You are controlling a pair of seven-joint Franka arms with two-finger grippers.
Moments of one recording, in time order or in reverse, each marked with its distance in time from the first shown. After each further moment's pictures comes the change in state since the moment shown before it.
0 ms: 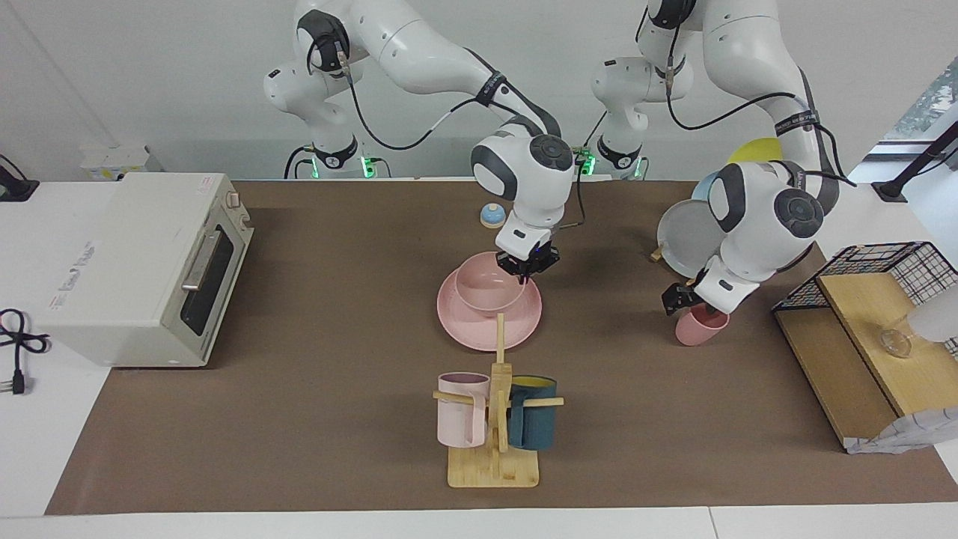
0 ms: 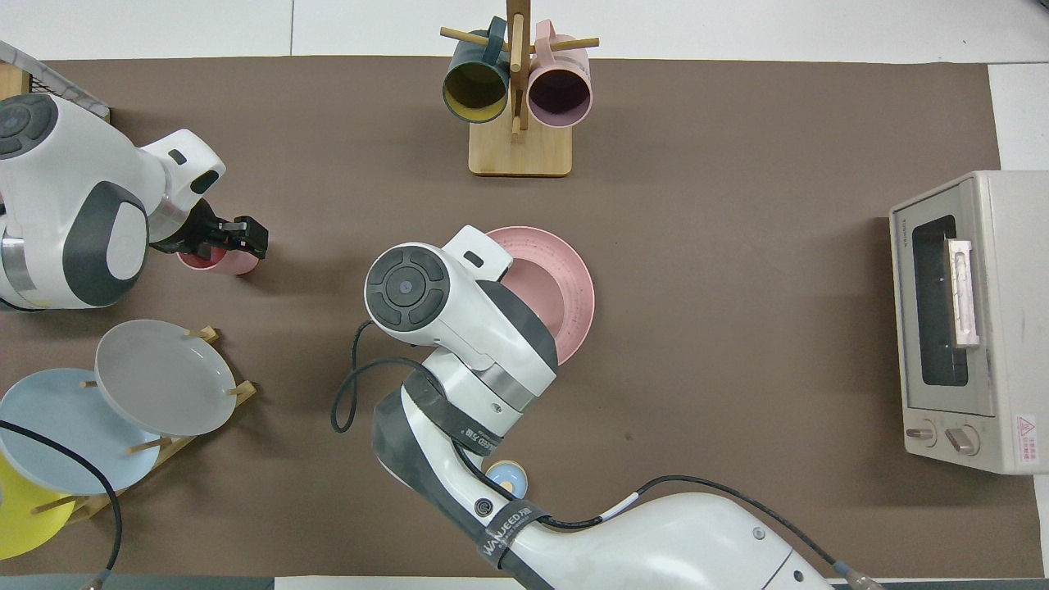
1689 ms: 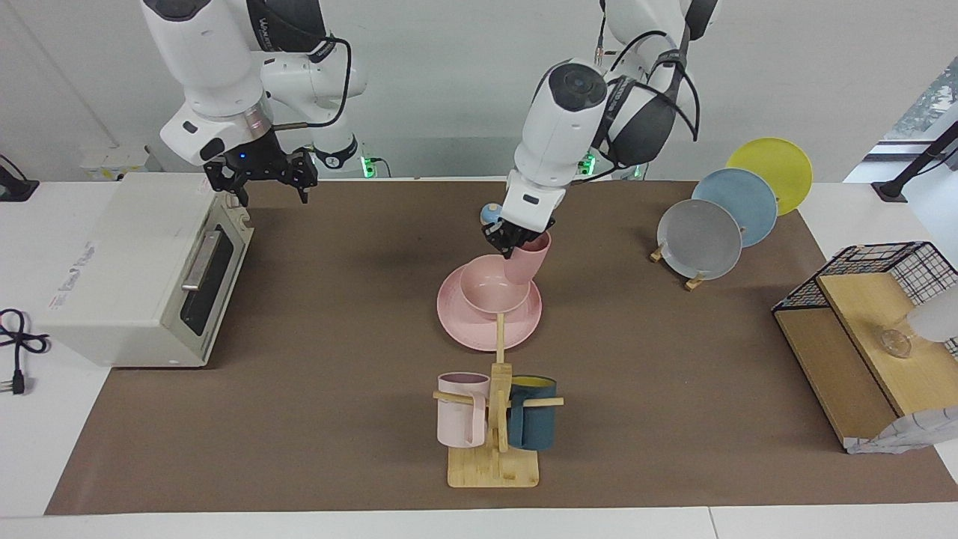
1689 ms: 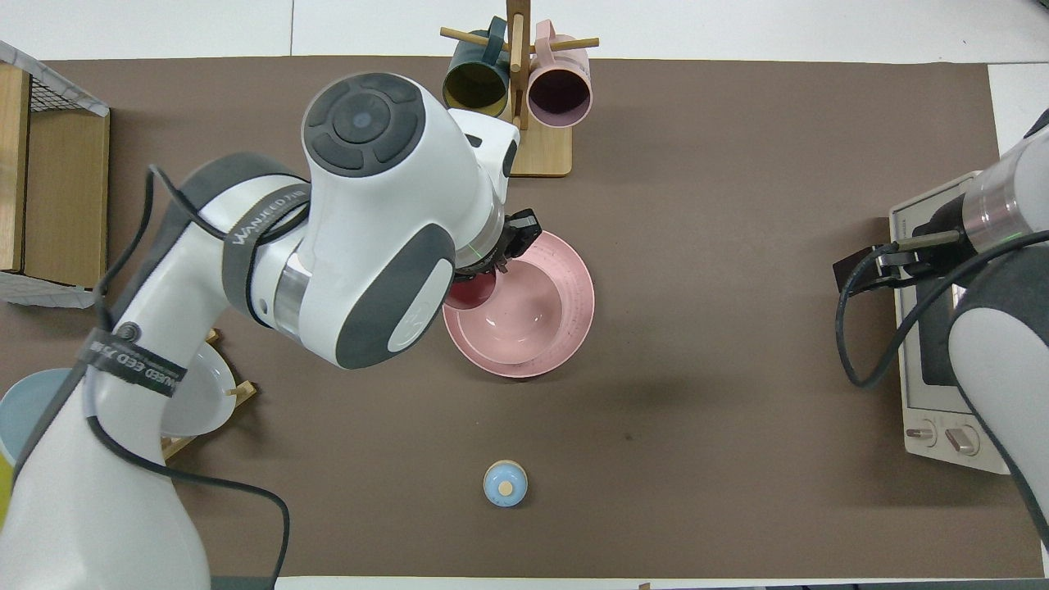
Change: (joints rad) left arm -0.505 0.052 -0.043 0.375 -0.123 -0.191 -0.923; right arm -0.618 -0.574 -0.037 -0.225 0.017 -0.483 -0.655
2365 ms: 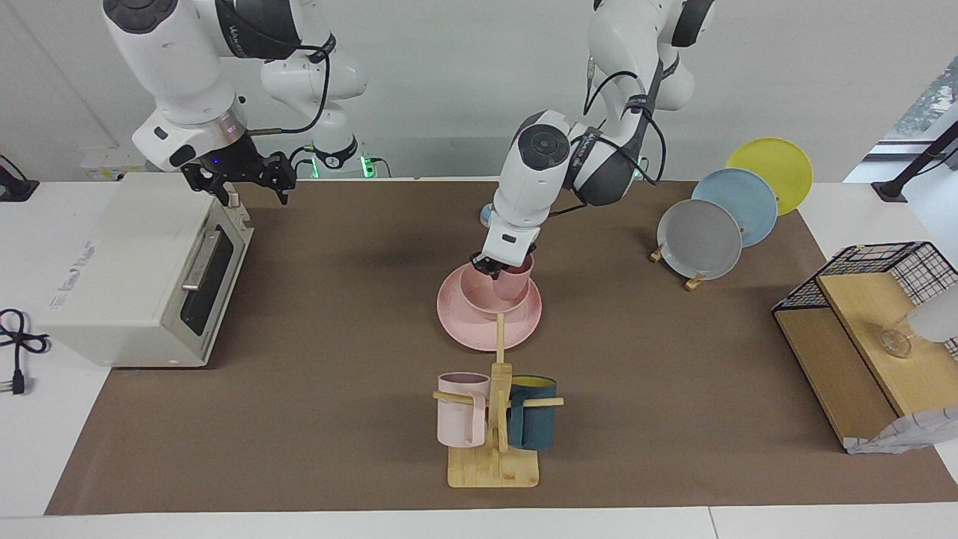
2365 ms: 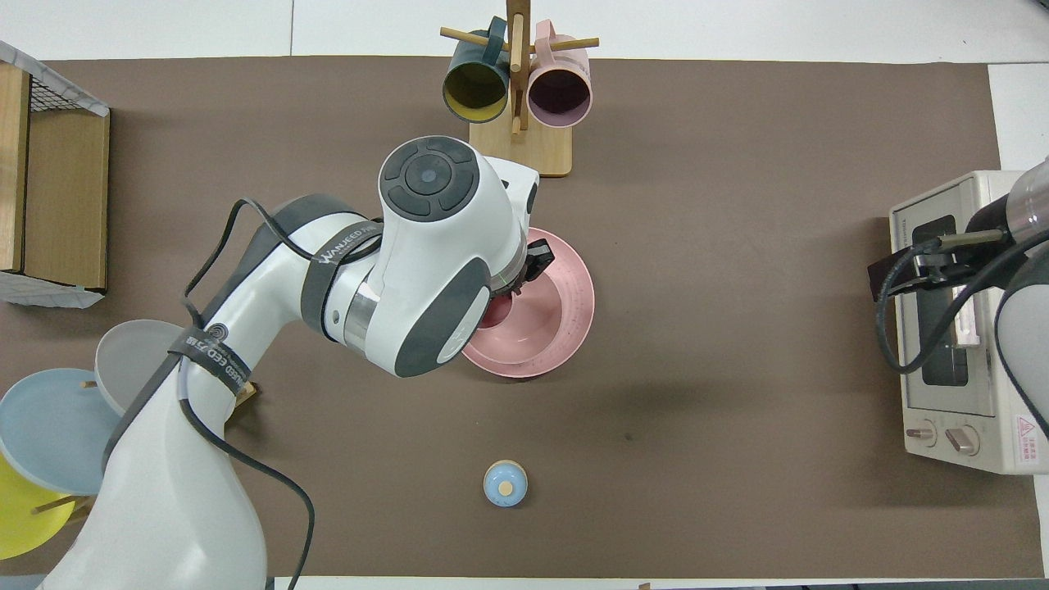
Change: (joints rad) left arm -0.043 0.044 0.002 -0.111 0.000 0.117 -0.036; right arm -0.022 -0.004 -0.034 -0.001 0.001 -0.033 -0.034
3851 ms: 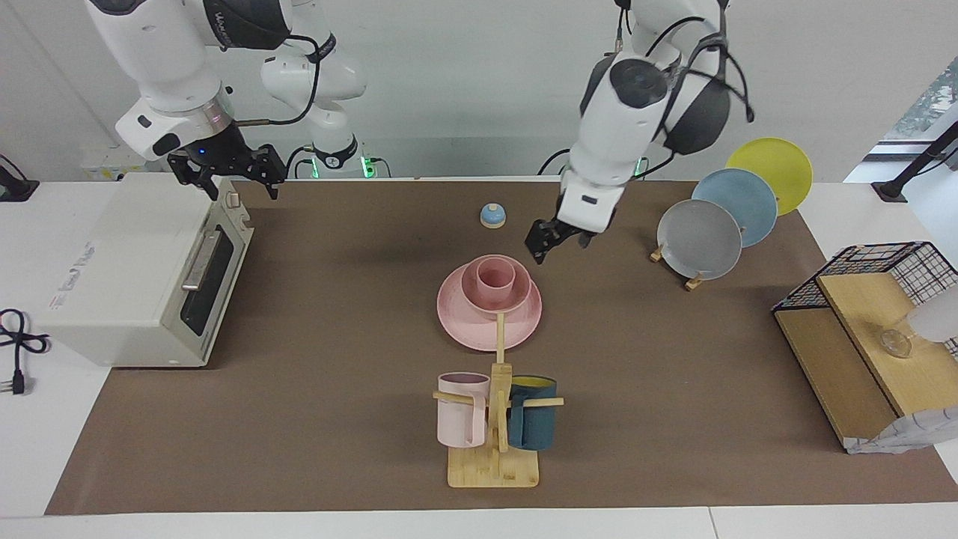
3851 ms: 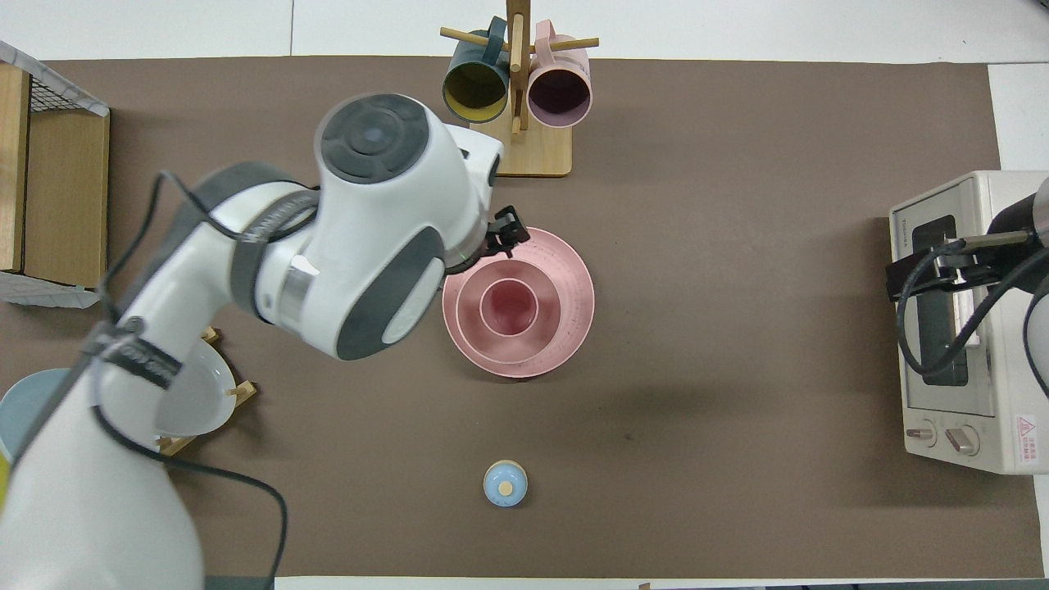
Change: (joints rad) left arm 0.231 -0.234 0.036 0.078 0.044 -0.296 0.259; right arm -0.050 -0.014 0.027 0.021 0.000 0.000 -0.002
